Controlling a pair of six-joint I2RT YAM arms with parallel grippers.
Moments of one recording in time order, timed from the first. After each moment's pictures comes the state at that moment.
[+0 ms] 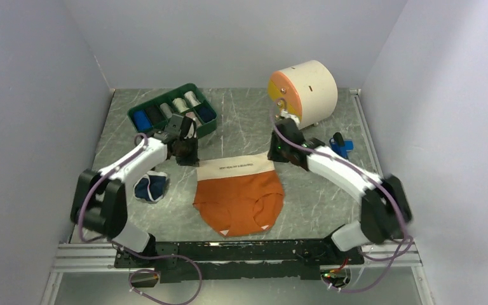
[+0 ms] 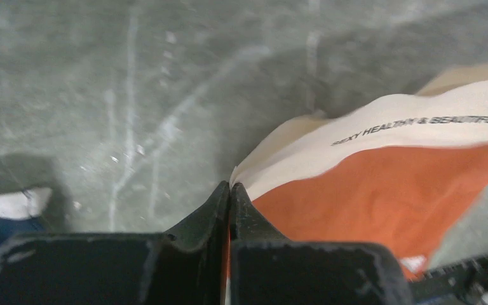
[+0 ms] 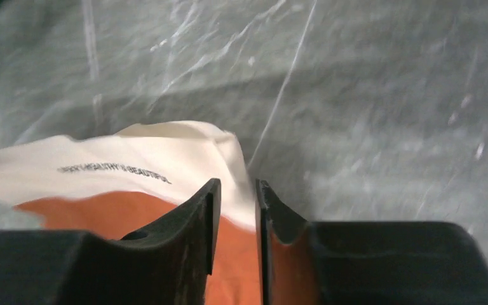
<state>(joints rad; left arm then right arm) -0.39 1.46 1.07 -0.62 0.11 -0.41 0.56 1.35 0.97 -0.39 0.13 0.61</state>
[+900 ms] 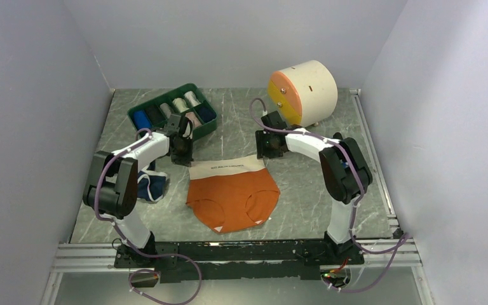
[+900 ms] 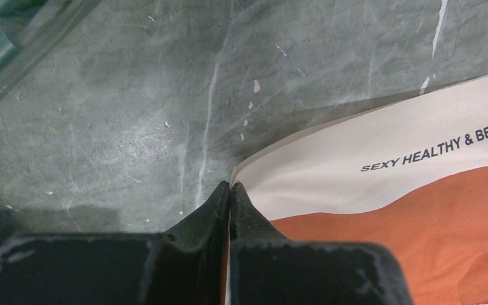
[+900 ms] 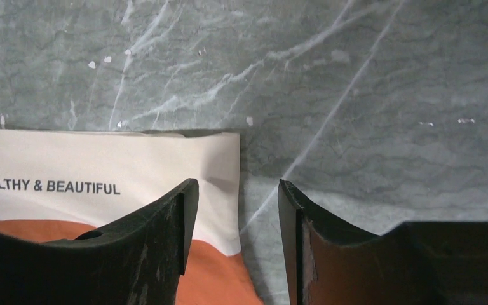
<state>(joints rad) -0.28 1.70 1.09 -0.54 0.05 -0.26 0.49 1.88 1.23 -0.38 0.00 0.38</state>
